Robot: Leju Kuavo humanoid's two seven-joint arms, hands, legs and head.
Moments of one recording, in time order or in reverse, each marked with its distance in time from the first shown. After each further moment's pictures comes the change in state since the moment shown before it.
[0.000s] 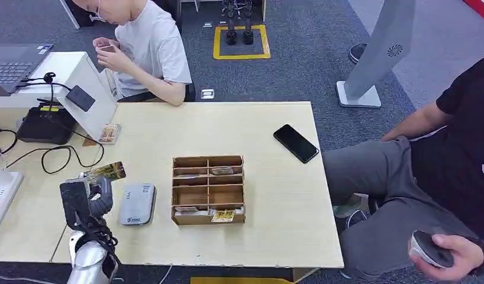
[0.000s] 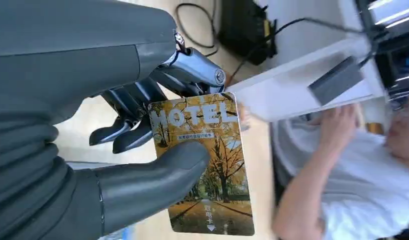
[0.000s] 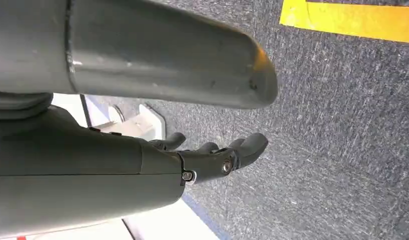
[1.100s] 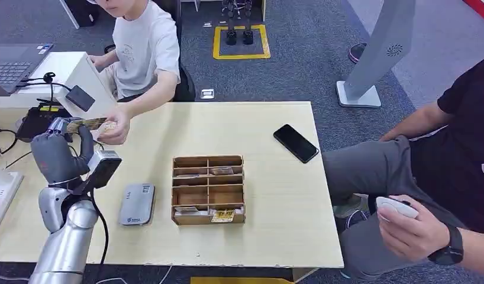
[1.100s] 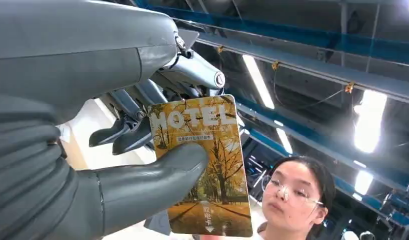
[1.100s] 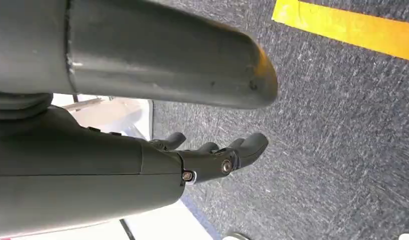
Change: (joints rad) left arm -0.227 0.122 -0.015 0.050 -0.749 0.237 -0.085; right arm -0.030 0.000 0.084 -0.001 0.028 0.054 0.010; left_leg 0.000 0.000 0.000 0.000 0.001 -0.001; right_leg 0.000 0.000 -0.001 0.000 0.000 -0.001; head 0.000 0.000
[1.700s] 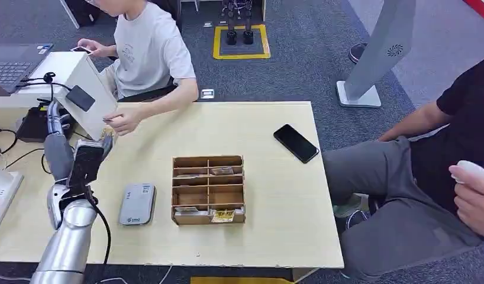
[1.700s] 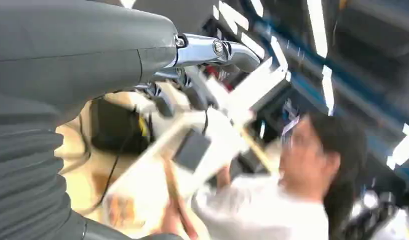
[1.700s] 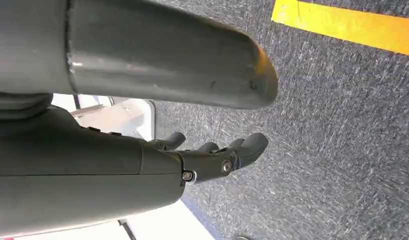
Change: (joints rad) left arm 0.003 0.015 -0.040 -0.006 0.293 -0.254 0.102; right arm 0.006 -0.002 0.000 -0.001 -0.036 -0.019 -0.003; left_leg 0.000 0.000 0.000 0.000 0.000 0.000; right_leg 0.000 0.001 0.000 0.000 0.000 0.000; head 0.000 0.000
